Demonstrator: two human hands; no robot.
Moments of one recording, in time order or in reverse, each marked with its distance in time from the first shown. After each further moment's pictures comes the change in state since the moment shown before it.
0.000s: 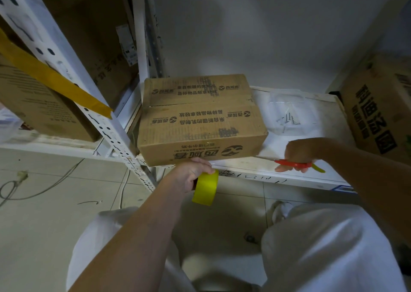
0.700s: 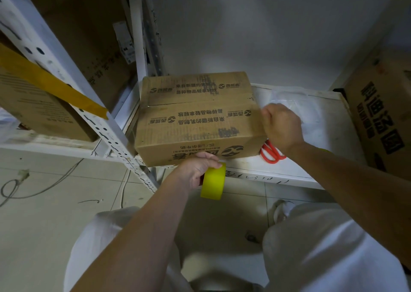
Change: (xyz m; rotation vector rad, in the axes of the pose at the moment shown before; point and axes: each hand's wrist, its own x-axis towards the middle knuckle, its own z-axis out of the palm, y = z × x) left_hand 0.001 0.012 0.016 -0.067 -0.047 0.048; right_hand 0.010 -0.057 0.006 0.088 1.260 -0.408
